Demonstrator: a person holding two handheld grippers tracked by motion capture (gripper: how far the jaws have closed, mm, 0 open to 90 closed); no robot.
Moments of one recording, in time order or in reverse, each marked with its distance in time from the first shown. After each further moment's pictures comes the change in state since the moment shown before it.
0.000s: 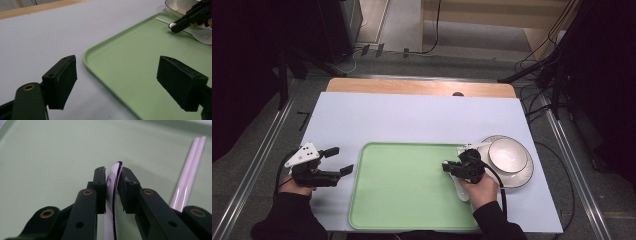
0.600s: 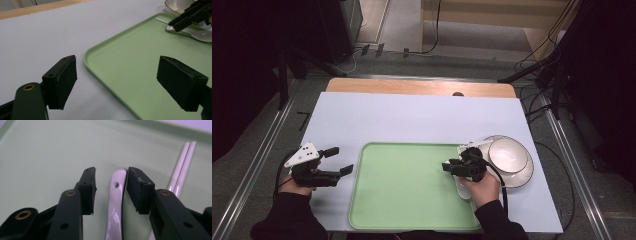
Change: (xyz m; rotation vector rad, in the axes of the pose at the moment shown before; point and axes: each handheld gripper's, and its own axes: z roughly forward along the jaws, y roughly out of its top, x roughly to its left) left arm 0.000 0.000 0.000 -0.004 -0.001 -0.001; right arm -0.004 0.005 -0.006 -0.005 -0.007 -0.009
